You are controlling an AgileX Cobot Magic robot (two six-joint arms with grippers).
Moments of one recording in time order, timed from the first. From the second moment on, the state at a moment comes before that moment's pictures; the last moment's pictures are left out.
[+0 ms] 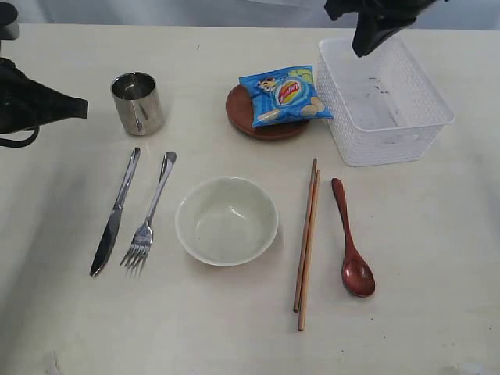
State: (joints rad) left arm -0.10 1.40 -0.67 0.45 0.22 -0.57; right arm 0.26 1.90 -1.69 0.16 1.20 -0.23
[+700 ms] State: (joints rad) left arm -0.10 1.40 -0.67 0.45 0.25 -0.57; right arm 0.52 1.78 -1.03 0.22 0.77 -0.07
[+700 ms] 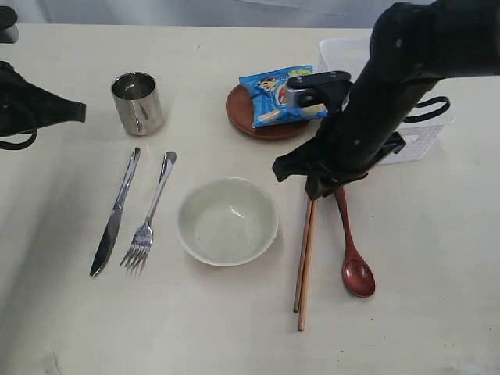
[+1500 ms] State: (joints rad) left arm -0.10 1.40 -0.67 0.45 0.26 -0.57; right arm 0.54 1.92 -1.03 0.14 0.55 0.39
